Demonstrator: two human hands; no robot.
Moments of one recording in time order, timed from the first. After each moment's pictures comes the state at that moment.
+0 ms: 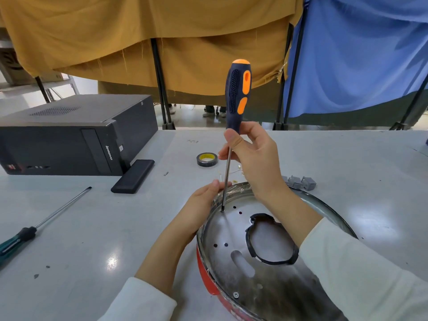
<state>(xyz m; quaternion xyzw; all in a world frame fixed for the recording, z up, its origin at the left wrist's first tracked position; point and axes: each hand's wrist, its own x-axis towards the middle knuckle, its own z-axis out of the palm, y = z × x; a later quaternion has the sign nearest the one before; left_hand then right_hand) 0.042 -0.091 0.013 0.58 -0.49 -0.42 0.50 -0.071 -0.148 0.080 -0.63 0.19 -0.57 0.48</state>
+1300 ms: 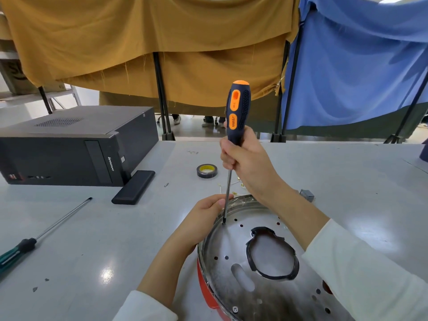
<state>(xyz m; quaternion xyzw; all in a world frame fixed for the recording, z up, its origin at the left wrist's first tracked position) 0.039 -0.093 0.018 0.59 -0.51 -0.40 0.47 -0.069 -0.150 0.106 -0.66 0.14 -0.47 0.57</state>
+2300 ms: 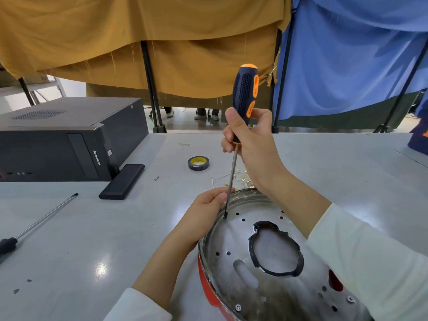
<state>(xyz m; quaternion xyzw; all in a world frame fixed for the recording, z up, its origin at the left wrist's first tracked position) 0.025 -0.101 0.009 0.57 -0.51 -0.41 0.49 -0.079 -0.157 0.109 -0.61 0.16 -0.56 0.54</state>
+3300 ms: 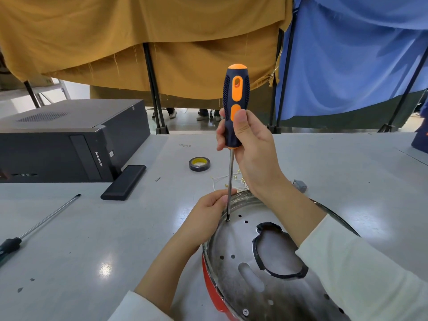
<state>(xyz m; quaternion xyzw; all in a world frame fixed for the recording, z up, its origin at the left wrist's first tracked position) 0.018 -0.098 0.008 0.59 -0.54 -0.38 0.47 -0.077 -0.147 0.107 -0.61 0.09 -0.56 0.55</state>
